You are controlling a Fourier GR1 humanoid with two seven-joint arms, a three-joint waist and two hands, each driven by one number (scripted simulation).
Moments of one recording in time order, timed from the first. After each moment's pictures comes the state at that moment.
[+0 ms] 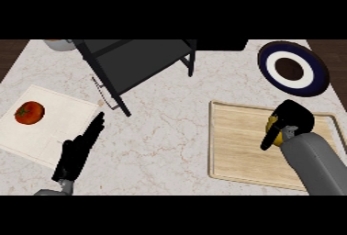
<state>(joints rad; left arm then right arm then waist) 0.00 0.28 -0.18 -1.37 0.04 0.03 0.03 -0.43 -0.39 0.27 -1.14 0.71 0.12 1.01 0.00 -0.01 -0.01</state>
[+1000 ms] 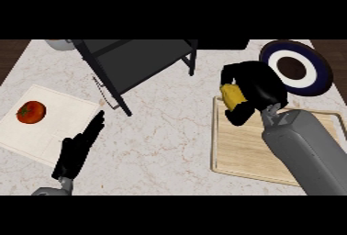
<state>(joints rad) -0.02 0.27 -0.15 -1.36 0.03 0.00 0.04 -0.64 -0.38 0.39 -1.49 0.71 0.26 0.51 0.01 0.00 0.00</state>
